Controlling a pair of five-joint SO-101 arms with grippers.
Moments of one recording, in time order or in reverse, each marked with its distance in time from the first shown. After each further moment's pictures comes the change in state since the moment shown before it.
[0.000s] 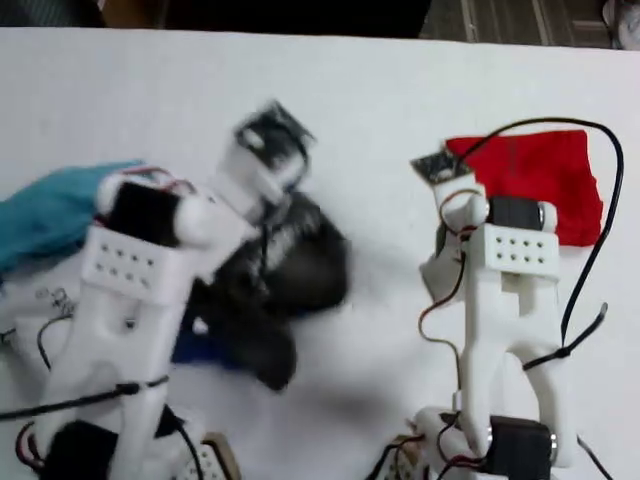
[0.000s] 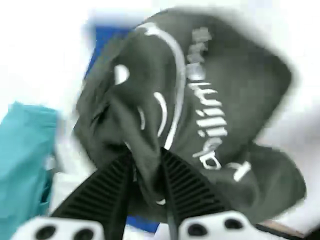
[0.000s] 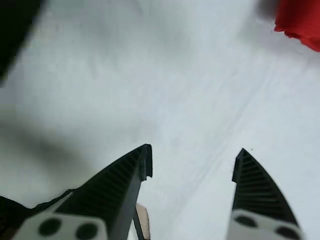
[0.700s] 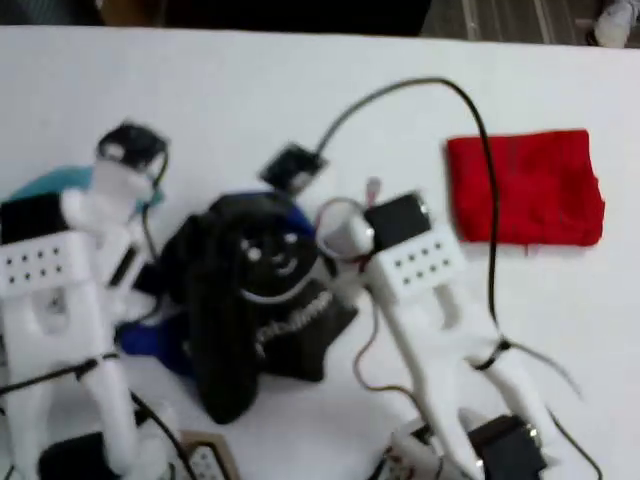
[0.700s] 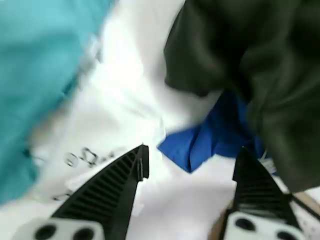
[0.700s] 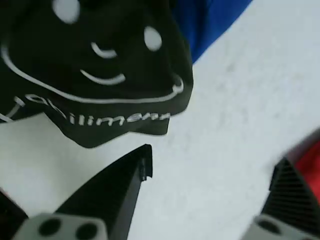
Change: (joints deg) left arm -36.3 -1.1 14.8 -3.4 -12.8; right arm -35.4 0.4 -16.9 1.8 -3.5
